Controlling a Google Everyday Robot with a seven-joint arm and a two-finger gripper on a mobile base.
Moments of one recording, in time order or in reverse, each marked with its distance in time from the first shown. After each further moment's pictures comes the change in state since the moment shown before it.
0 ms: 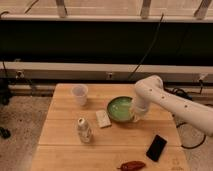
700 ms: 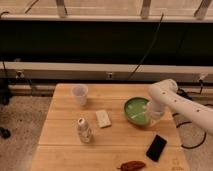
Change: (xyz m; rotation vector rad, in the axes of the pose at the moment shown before) arm 0.089 0.059 0.015 -0.107 0.107 0.166
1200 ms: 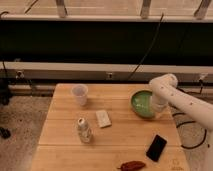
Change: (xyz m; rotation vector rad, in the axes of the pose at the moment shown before) arm 0.032 -0.049 -0.001 0.009 0.078 0.007
